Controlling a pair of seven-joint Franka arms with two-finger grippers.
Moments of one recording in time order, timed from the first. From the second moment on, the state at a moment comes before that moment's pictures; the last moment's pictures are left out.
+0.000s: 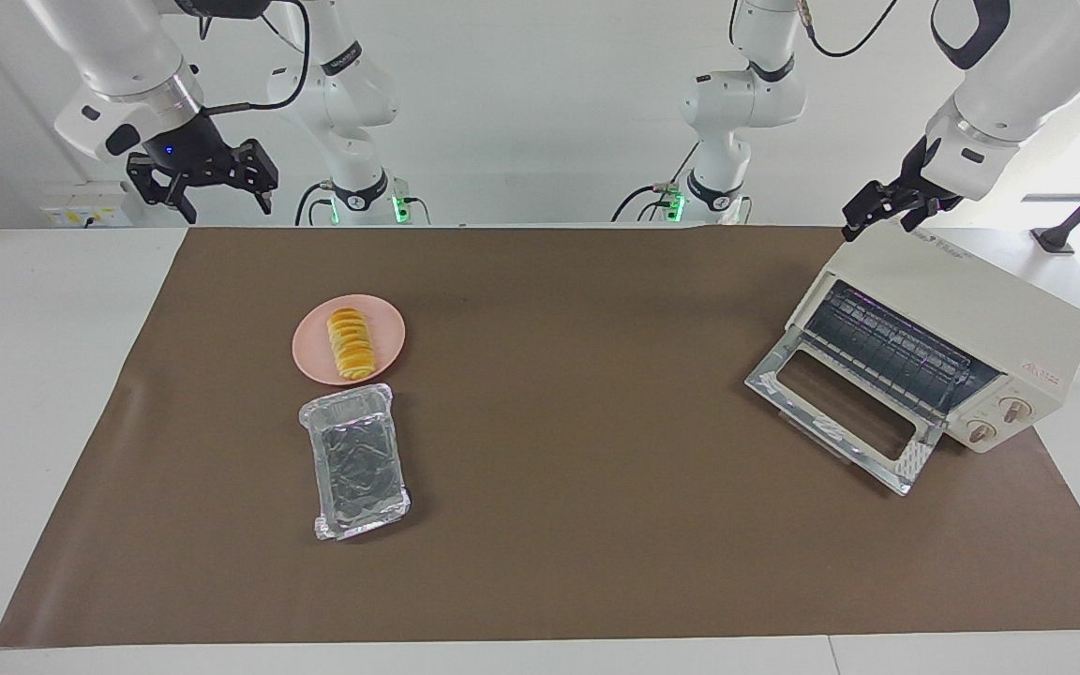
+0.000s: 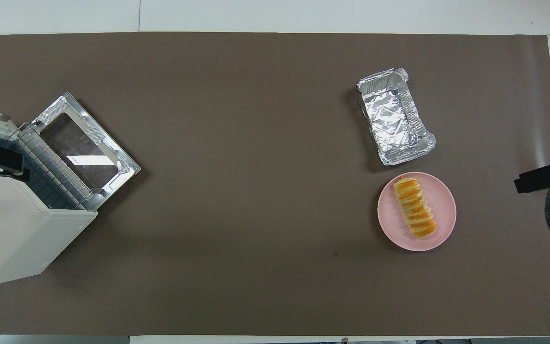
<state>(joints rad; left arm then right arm) -0.03 -0.06 0.03 -1.63 -0.02 1.41 -0.13 -0.08 -0.11 0.06 -1.64 -0.01 1.42 -0.18</state>
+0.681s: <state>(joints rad) -0.03 -0.06 0.03 -1.63 -0.02 1.41 -0.13 -0.06 -0.11 0.06 -1.66 -0.01 1.43 -0.18</state>
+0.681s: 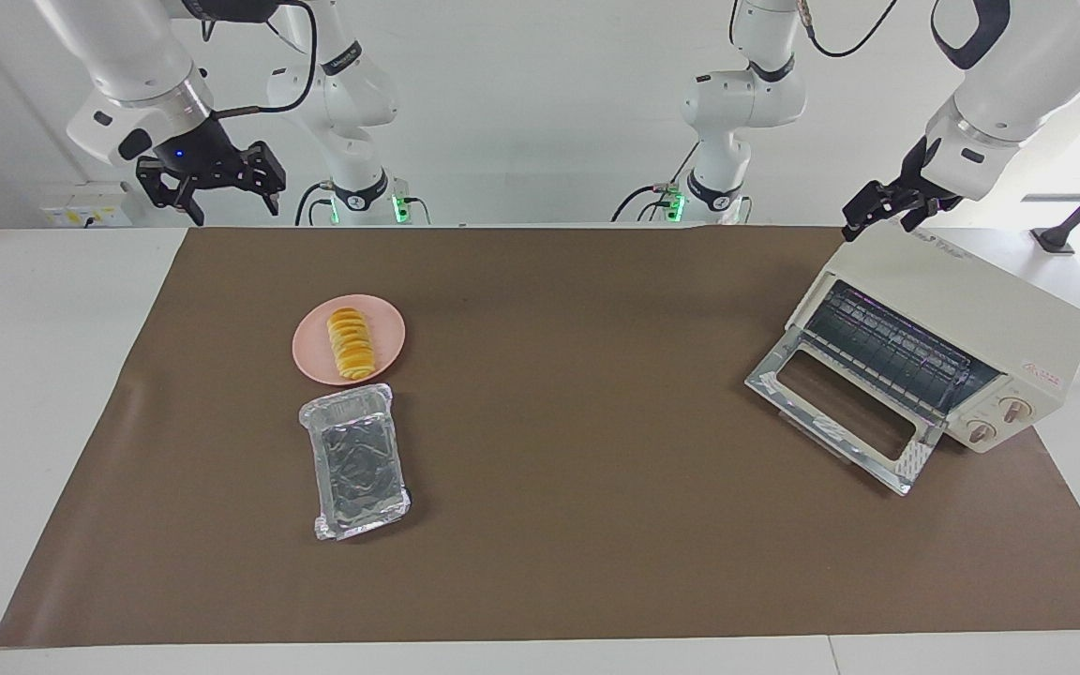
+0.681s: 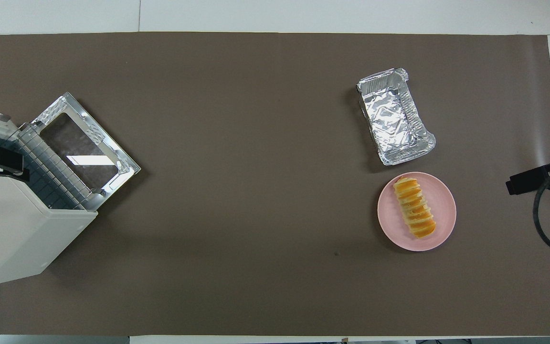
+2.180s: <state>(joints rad) -0.03 -0.06 0.03 -1.63 -0.02 1.41 -0.13 0.05 -0.17 0.06 -2.57 0.00 2.37 -0.33</state>
